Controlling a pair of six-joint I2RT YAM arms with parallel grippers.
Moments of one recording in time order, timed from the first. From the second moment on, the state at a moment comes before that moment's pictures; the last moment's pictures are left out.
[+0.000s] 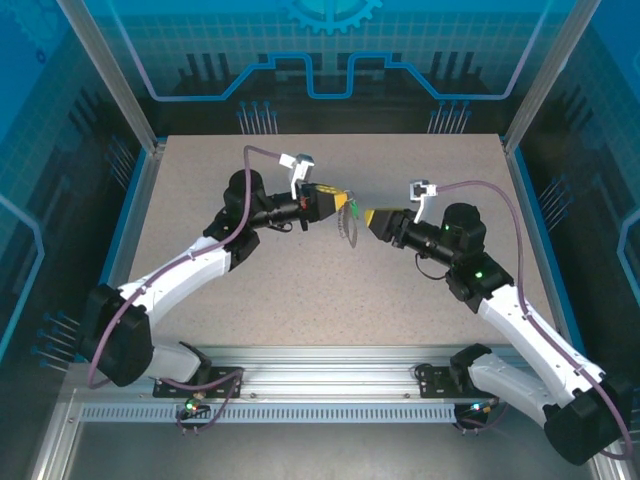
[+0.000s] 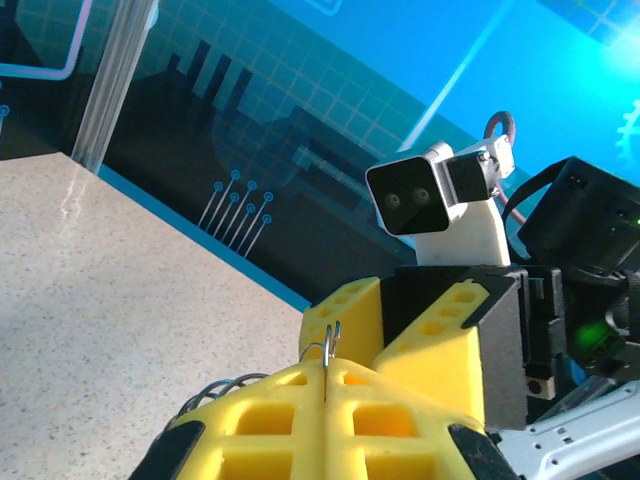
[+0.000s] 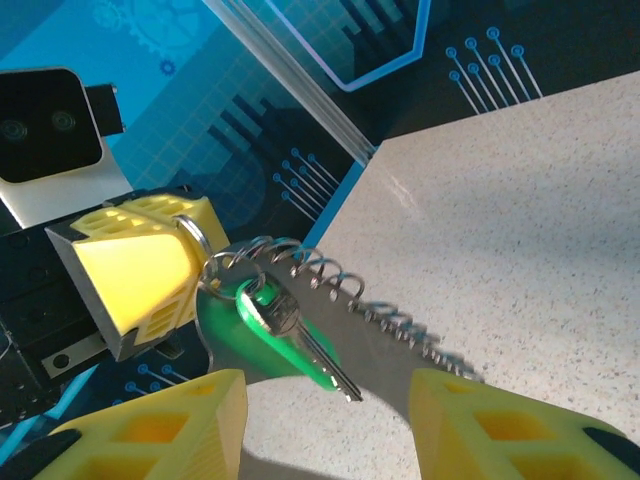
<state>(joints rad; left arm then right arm) -0.50 1.39 0.99 0.45 0.76 -0.56 0.44 0.93 0.76 0.02 -0.42 0.68</state>
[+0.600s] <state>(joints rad) -0.49 1.42 0.99 0.55 0.79 -0.67 0.44 0.99 0.79 0.13 -0.42 0.70</state>
